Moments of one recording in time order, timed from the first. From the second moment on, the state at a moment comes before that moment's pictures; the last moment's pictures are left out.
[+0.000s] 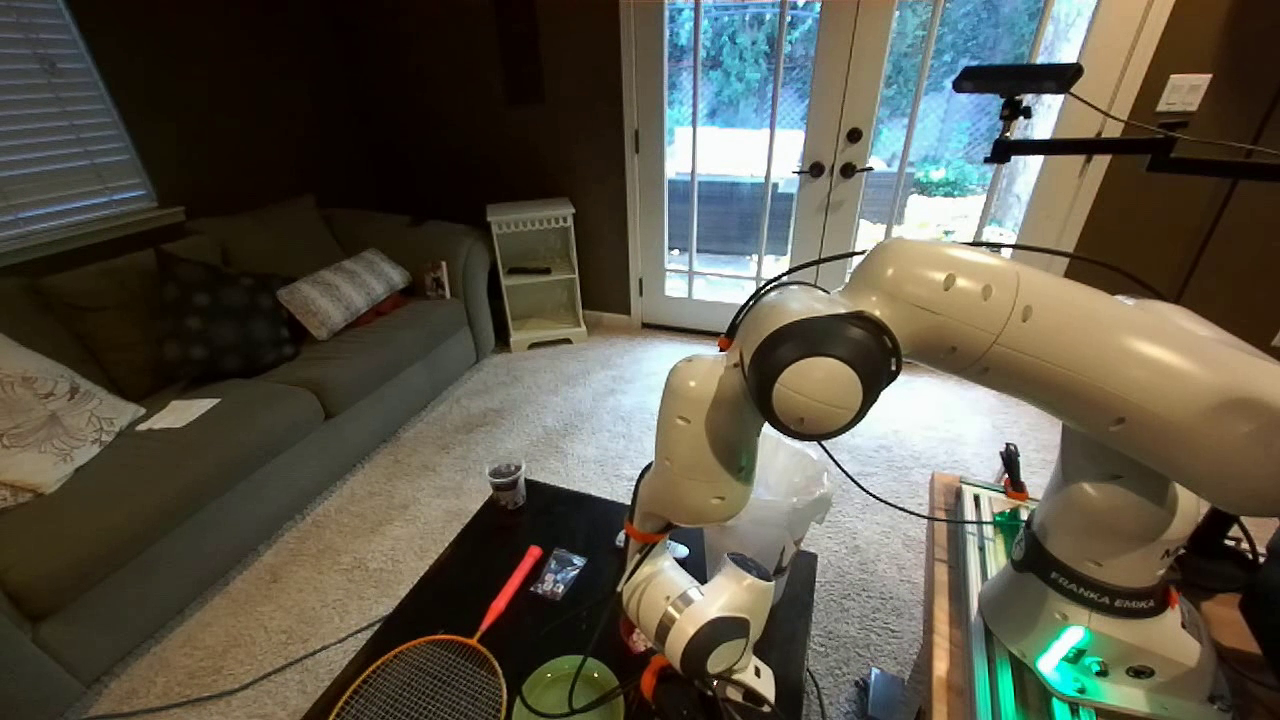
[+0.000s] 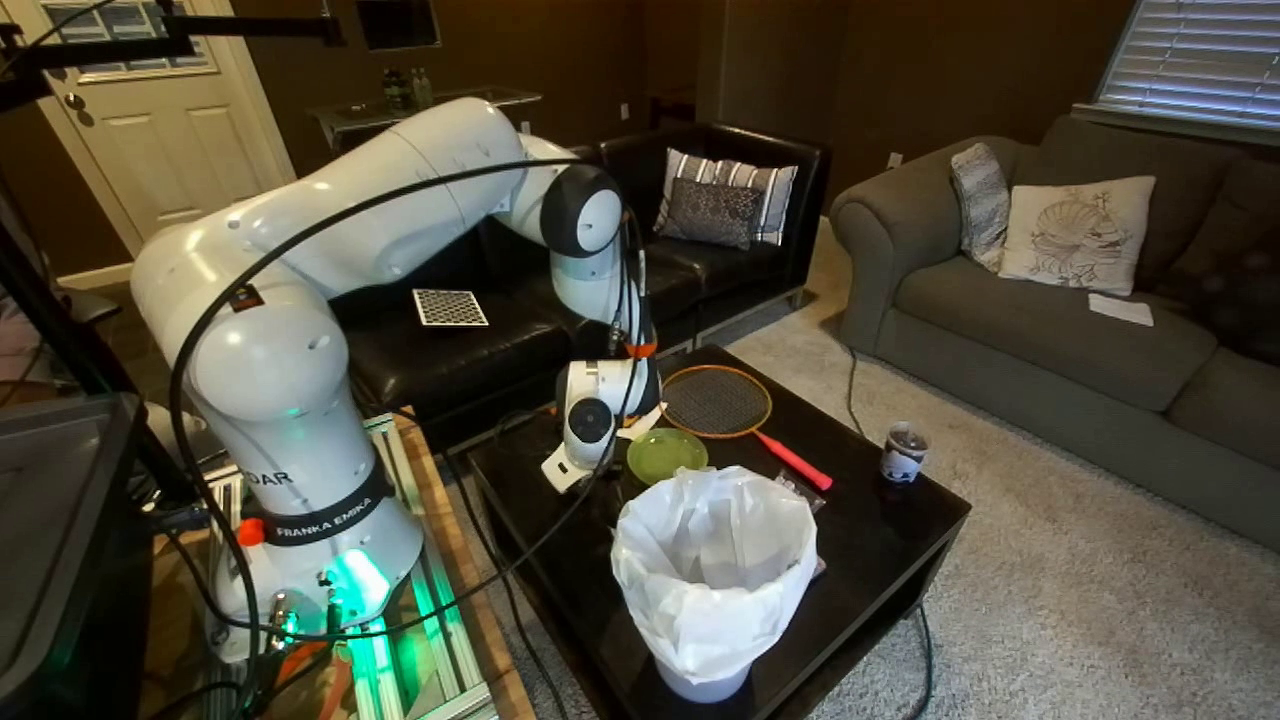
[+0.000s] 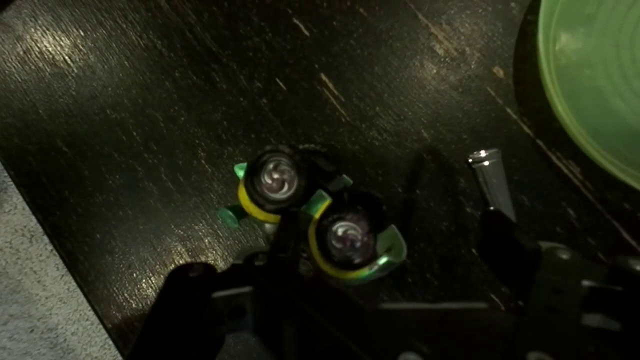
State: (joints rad) arm 0.26 1.25 0.13 -1.86 2.30 2.79 0.15
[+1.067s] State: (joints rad) arm 0.26 1.24 0.13 -1.85 2.21 2.79 0.15
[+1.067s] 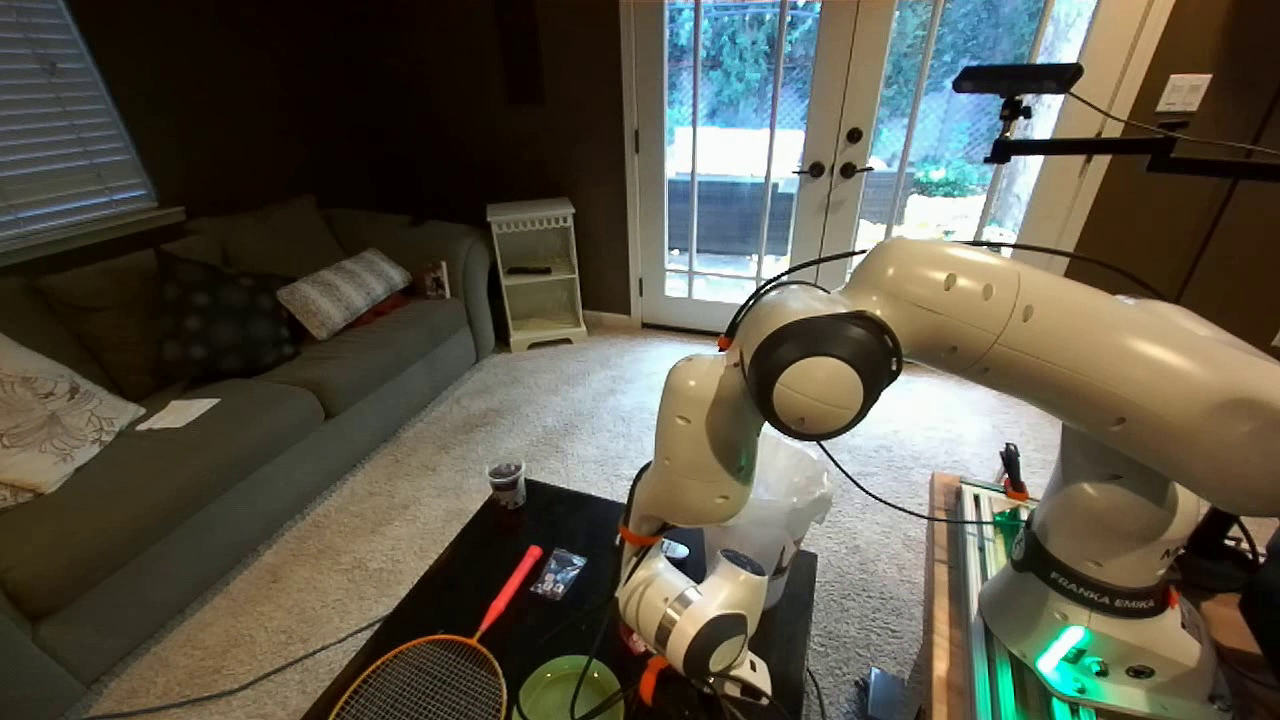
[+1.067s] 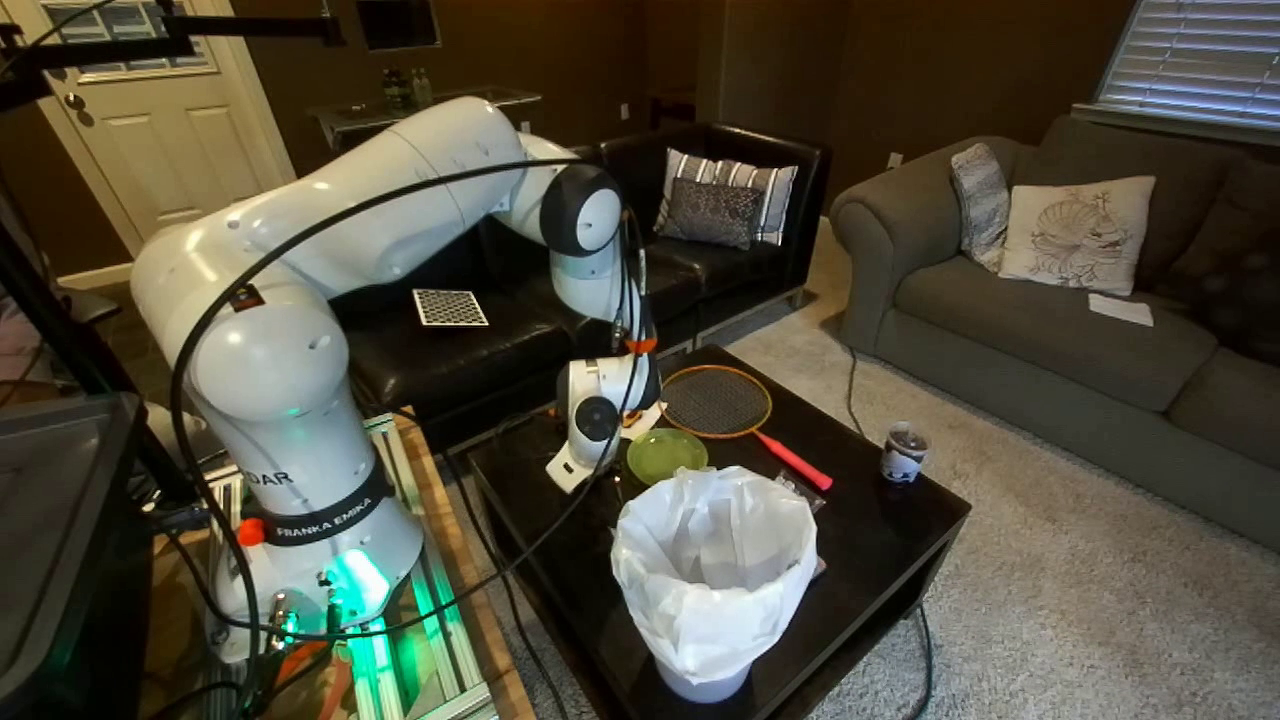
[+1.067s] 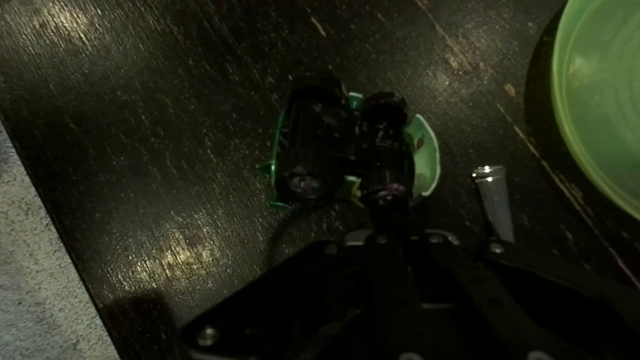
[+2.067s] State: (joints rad) arm 0.16 1.29 0.12 -1.86 2.04 2.52 0.17
